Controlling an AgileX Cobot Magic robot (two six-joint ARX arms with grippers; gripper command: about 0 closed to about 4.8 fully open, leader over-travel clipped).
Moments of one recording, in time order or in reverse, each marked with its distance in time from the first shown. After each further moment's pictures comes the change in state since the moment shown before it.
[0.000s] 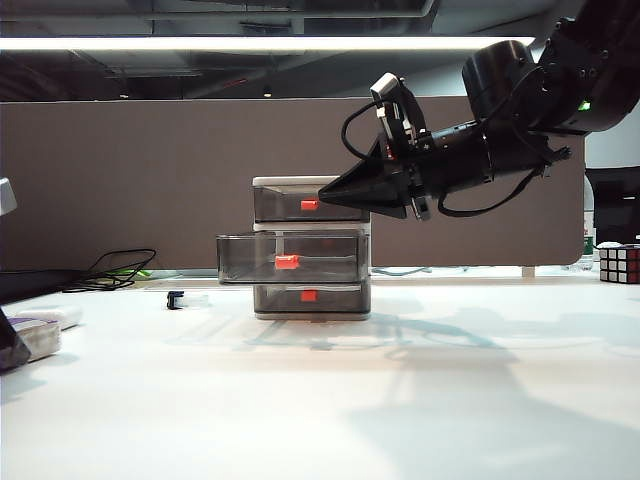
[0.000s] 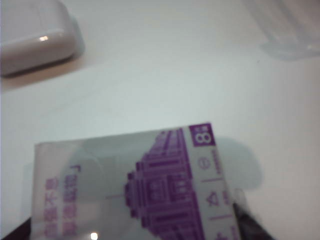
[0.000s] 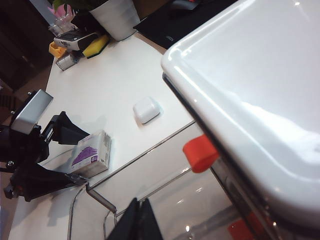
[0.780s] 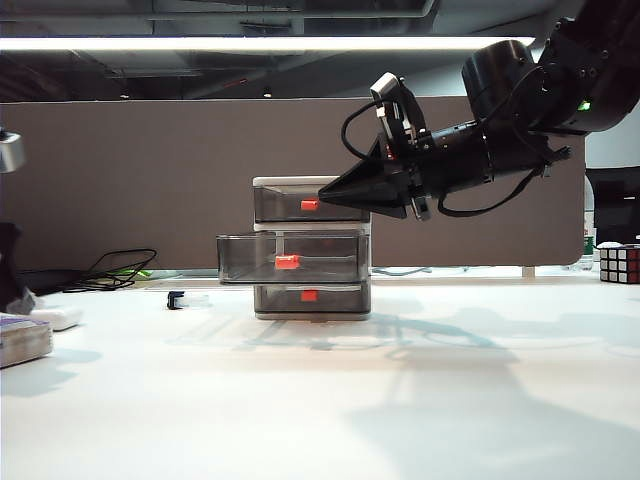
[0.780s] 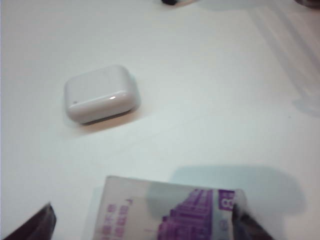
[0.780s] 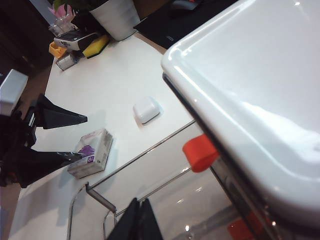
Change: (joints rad) left arm -0.103 -0.159 0.000 -0.002 -0.240 -0.068; right arm 0.000 0.000 0.000 0.001 0.000 0.001
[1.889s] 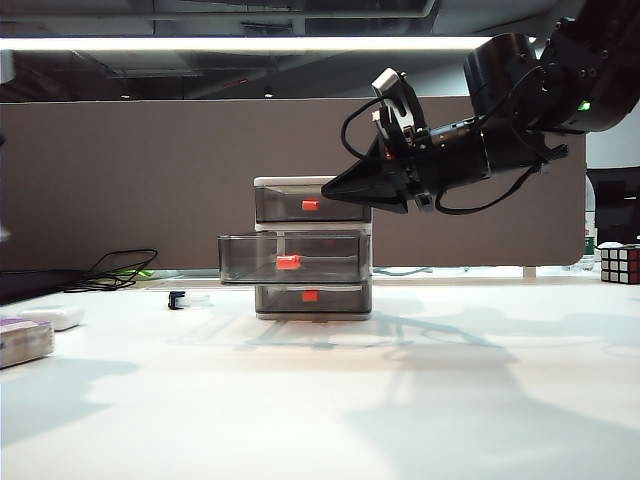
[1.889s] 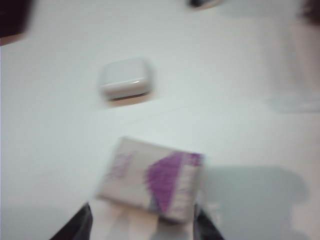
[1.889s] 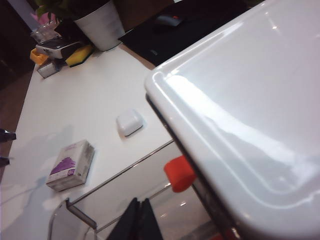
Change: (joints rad) left arm -0.280 -0.355 0.142 -0.566 -0.352 -0.227; right arm 0.001 0.000 0.000 0.052 0.068 -0.011
